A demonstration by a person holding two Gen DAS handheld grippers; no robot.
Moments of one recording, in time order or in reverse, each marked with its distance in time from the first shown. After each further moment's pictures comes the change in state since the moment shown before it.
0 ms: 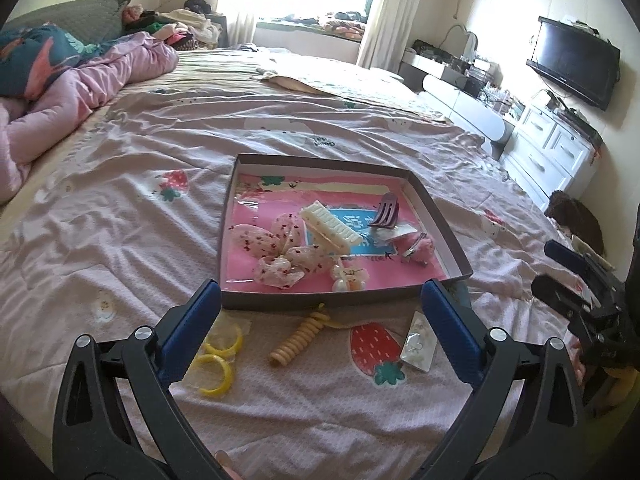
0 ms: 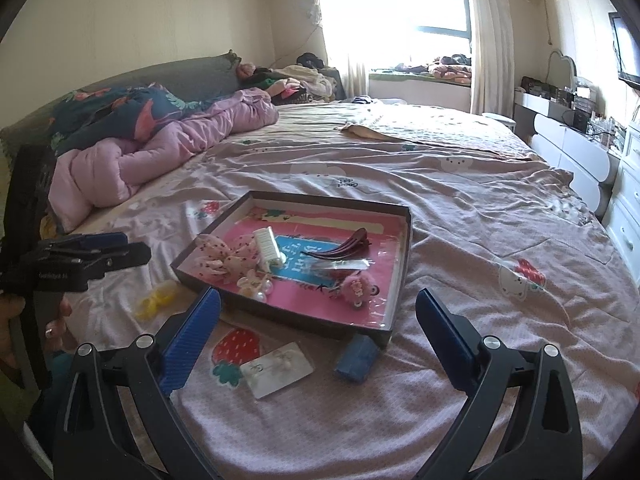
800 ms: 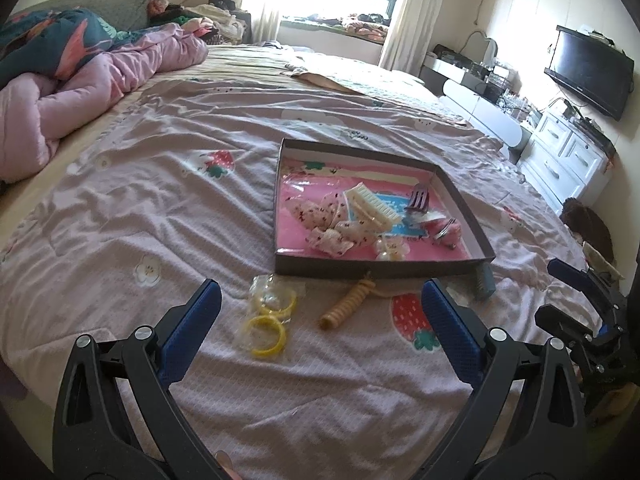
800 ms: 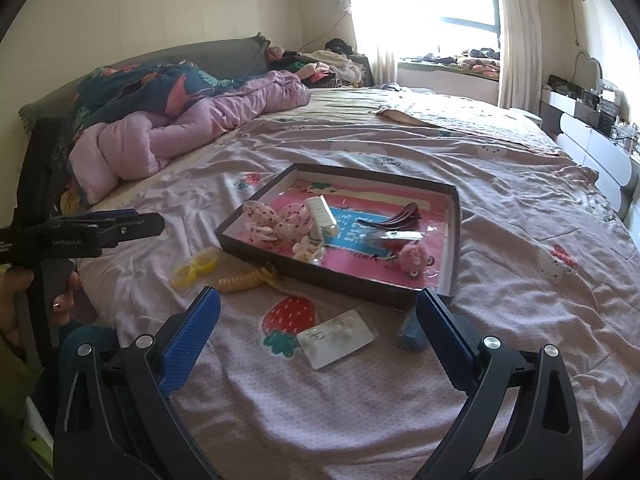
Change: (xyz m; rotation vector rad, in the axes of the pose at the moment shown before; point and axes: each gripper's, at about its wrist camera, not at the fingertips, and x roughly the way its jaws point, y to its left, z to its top) left arm -0.025 0.038 -0.029 -0.042 0.004 0.057; right arm 0.004 0.047 -0.024 -0.046 0.058 0.082
